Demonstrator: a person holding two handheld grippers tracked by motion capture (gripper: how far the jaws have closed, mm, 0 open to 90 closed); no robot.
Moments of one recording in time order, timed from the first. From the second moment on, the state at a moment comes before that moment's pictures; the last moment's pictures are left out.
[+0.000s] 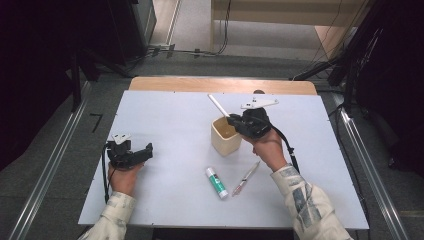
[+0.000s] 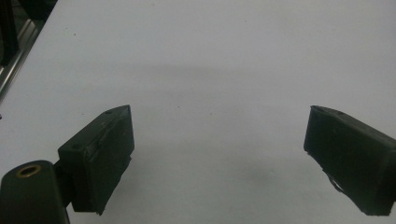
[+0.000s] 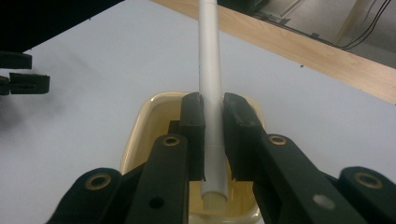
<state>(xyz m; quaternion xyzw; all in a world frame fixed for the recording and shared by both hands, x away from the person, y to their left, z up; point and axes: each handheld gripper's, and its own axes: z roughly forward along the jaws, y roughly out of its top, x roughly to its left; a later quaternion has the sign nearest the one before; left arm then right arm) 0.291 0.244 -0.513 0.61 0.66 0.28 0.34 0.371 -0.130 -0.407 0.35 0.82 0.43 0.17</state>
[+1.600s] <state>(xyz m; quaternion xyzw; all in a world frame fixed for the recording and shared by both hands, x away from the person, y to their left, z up) 0.291 0.245 -0.513 0.60 0.66 0.27 0.35 0.379 -0.126 -0.421 0.37 0.83 0.40 0.14</state>
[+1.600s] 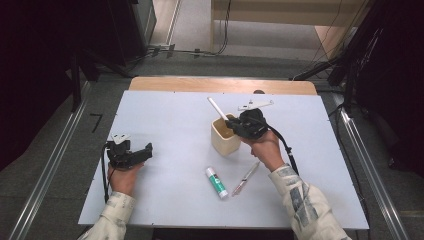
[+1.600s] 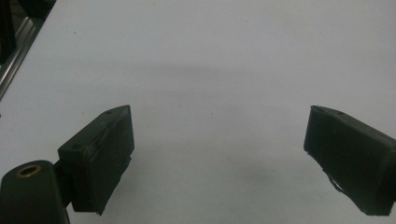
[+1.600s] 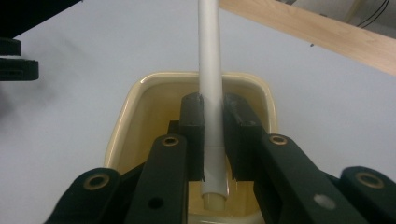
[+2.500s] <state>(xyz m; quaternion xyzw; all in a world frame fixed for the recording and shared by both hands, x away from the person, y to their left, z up) 0.292 0.245 -0.513 0.60 0.66 0.27 0.35 0.368 -0.137 -0.414 0.35 0.82 0.44 0.11</state>
